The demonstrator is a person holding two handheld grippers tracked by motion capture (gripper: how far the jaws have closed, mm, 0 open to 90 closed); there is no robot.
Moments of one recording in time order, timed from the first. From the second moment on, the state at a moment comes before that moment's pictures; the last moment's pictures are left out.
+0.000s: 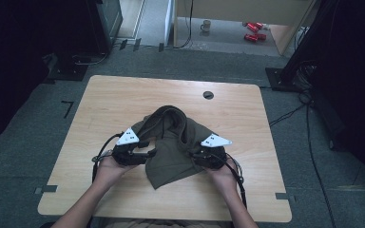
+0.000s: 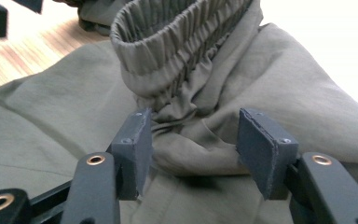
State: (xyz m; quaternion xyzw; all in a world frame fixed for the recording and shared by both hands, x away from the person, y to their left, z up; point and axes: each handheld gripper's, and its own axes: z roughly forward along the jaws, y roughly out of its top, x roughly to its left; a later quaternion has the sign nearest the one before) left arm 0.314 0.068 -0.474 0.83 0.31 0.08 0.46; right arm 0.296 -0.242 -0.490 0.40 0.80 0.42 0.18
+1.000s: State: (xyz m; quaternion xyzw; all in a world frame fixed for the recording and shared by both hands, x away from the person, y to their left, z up) left arm 0.318 0.055 -0.514 0.84 0.35 0.05 0.41; right arm 0.306 -0.214 -0.494 0.38 0.79 0.43 0.22
